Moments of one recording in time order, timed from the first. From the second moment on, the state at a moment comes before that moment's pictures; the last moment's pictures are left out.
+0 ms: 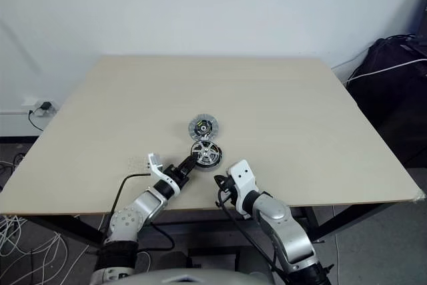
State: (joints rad) left arm -0.04 -0.07 0.19 0.16 -1.00 0.67 -0.30; right arm 0.11 -0.22 0.30 -0.24 0.17 0.45 0.46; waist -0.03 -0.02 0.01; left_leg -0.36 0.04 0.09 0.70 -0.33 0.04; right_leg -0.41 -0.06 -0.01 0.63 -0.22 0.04
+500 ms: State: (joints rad) left arm -0.10 -0.07 0.18 0.23 -0.98 0.65 -0.31; right arm 0.11 -0.22 0.30 -0.24 0.17 0.45 0.46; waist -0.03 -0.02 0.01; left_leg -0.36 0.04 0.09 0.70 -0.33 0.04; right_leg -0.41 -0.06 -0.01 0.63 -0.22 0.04
